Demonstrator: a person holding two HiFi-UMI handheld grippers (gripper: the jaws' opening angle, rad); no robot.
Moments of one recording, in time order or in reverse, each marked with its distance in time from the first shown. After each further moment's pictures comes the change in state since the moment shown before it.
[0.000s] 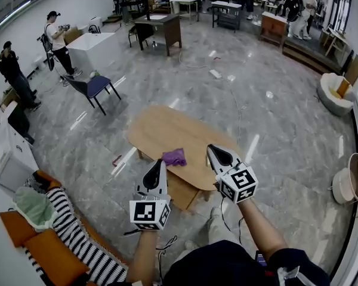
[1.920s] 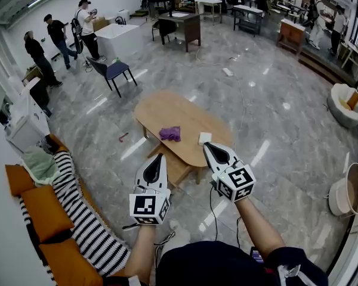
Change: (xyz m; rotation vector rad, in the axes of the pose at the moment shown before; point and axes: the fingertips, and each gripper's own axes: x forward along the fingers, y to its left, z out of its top) left arm -0.146 -0.195 0.024 0.051 -0.009 0.149; right arm -0.222 0.040 0.016 0.009 -0.049 0.189
